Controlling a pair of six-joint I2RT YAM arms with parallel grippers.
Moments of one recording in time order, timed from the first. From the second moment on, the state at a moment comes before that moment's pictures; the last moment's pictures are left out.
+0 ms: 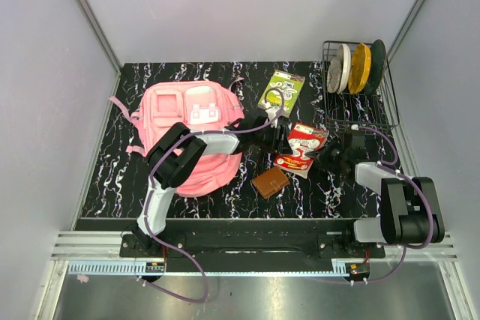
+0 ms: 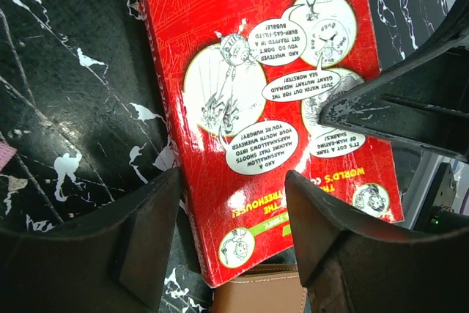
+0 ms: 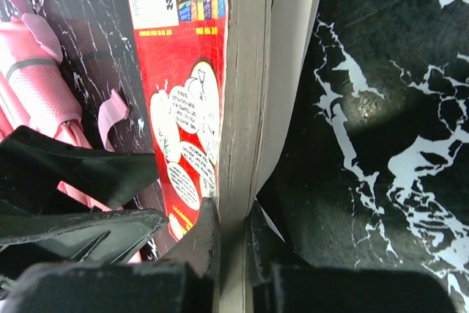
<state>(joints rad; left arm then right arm) -0.76 2.13 1.31 0.19 0.44 -0.55 0.03 1.38 0.46 0.15 -0.36 0.89</state>
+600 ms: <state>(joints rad) -0.67 1.73 1.12 0.13 0.44 -0.52 0.05 0.96 0.51 -0.17 -0.45 0.84</state>
